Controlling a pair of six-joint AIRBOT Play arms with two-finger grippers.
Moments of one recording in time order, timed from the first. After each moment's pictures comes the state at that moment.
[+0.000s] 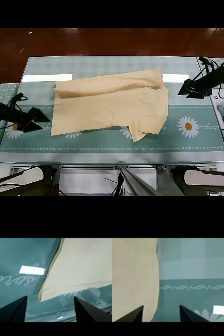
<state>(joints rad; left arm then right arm) 0.57 -1.33 0.80 1.09 -1.42 -1.24 -0.31 -1.48 1.30 -1.25 1.37 1.40</state>
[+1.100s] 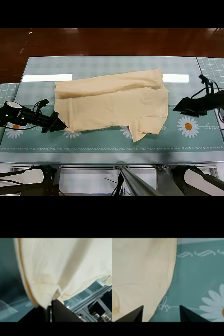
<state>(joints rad) 0.38 -1.48 0.68 0.90 -1.29 -1.17 -0.36 -1.21 0.89 -1.11 1.30 1.28</state>
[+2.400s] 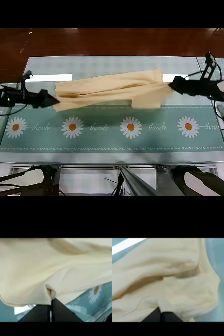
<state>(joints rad) 0.37 -1.39 0.98 0.73 -1.27 -1.04 -0.12 -1.14 0.93 -0.92 0.74 1.41</state>
